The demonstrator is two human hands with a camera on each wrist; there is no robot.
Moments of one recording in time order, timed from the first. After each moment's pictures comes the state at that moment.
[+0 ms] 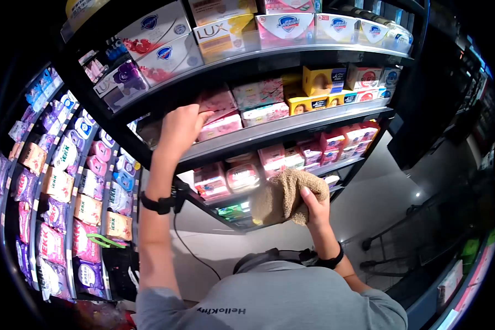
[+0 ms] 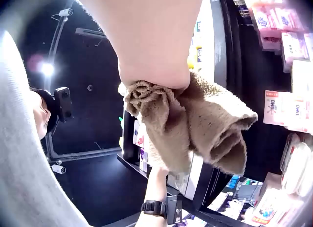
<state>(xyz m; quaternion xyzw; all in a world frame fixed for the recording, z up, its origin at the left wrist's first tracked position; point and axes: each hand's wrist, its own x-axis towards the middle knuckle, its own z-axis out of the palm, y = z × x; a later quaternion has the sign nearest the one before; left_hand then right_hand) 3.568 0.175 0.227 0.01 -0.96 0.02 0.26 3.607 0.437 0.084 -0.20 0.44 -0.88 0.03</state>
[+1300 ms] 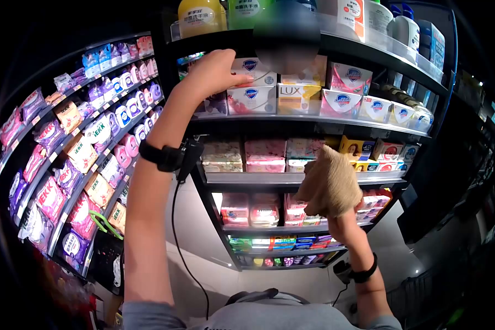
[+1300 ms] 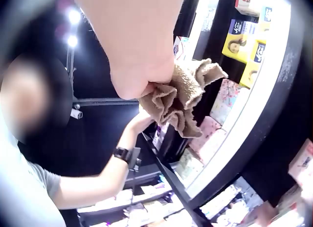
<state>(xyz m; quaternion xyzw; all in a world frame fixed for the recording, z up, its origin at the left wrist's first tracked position) 3.590 0.144 0.394 -0.02 -0.92 0.06 0.39 3.579 0.454 0.184 -0.58 0.67 -0.41 -0.22</state>
